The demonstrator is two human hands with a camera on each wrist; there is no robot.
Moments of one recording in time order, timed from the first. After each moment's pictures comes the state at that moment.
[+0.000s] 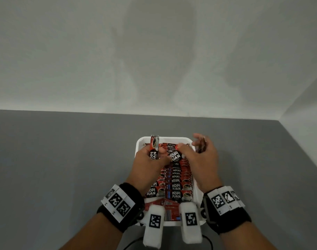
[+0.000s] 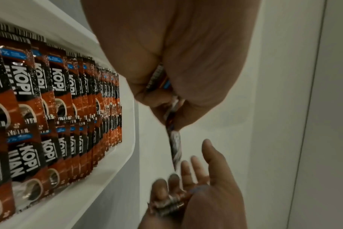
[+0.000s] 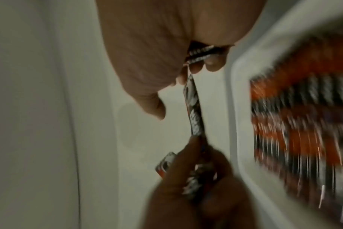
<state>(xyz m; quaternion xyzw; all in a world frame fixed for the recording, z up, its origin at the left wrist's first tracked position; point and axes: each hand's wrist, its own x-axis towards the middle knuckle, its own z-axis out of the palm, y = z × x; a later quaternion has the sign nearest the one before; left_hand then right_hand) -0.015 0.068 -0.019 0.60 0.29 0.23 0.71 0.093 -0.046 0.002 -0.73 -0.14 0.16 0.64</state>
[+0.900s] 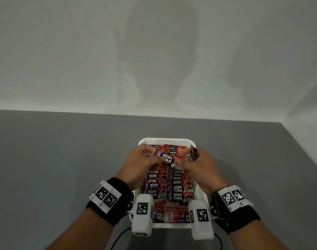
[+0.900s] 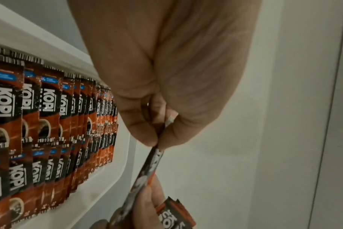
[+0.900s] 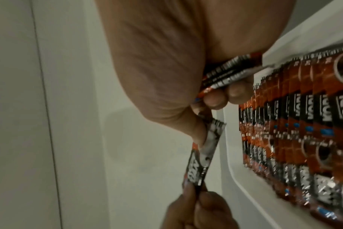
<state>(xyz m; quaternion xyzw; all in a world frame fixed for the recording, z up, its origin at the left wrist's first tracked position) -0.024 0.096 -0.012 0.56 0.32 0.17 0.74 0.109 -0.049 -0.018 -0.73 -0.21 0.32 0.56</state>
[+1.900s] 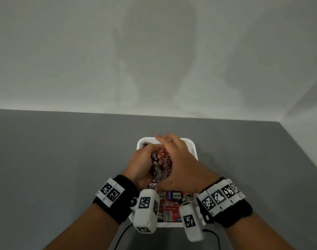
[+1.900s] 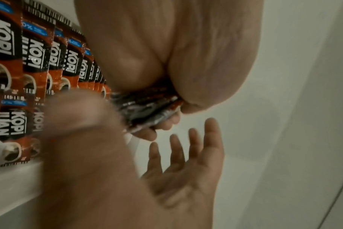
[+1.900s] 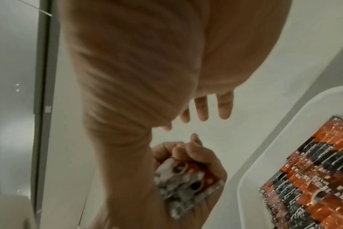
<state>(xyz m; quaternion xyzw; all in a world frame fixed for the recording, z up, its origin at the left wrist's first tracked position) -0.012 0.078 0.007 0.37 0.32 0.13 0.86 0.083 -0.032 0.015 -0.76 -0.55 0.20 0.30</state>
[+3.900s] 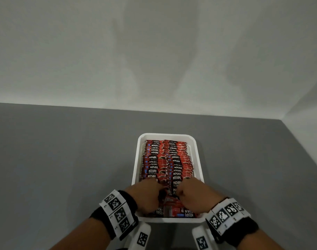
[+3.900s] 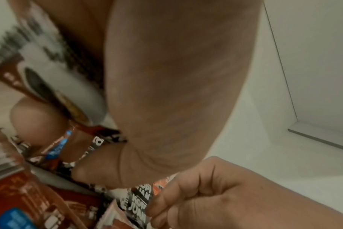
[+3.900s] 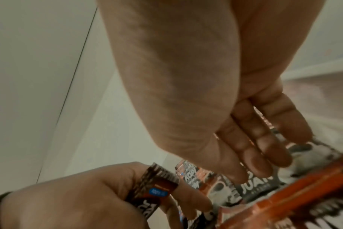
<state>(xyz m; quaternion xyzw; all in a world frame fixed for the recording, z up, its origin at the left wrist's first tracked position) -0.044 0.071 -0.064 0.91 0.14 -0.25 0.31 0.096 -0.076 -0.072 -0.81 -0.49 0.32 0.03</state>
